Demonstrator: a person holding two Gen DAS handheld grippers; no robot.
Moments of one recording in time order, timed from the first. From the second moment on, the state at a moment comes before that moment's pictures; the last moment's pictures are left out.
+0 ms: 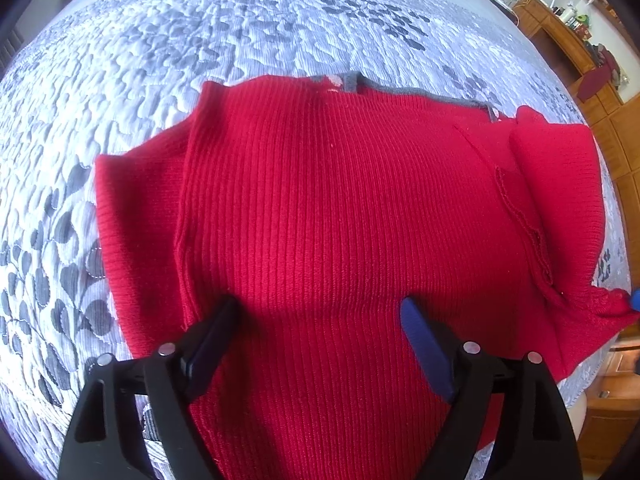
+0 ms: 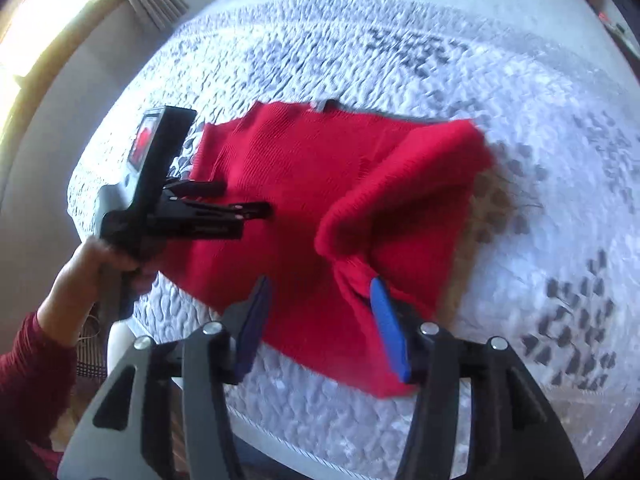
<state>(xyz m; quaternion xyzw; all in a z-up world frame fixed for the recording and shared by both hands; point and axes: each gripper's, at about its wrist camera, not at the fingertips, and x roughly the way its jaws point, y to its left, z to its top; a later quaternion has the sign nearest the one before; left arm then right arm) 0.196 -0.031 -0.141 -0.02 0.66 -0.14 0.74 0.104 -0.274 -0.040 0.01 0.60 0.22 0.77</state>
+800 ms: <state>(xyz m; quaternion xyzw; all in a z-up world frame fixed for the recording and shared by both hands) 0.215 -0.014 -0.115 -0.14 0.67 -0.13 0.72 0.087 -0.265 -0.123 0.07 0.65 0.25 0.72</state>
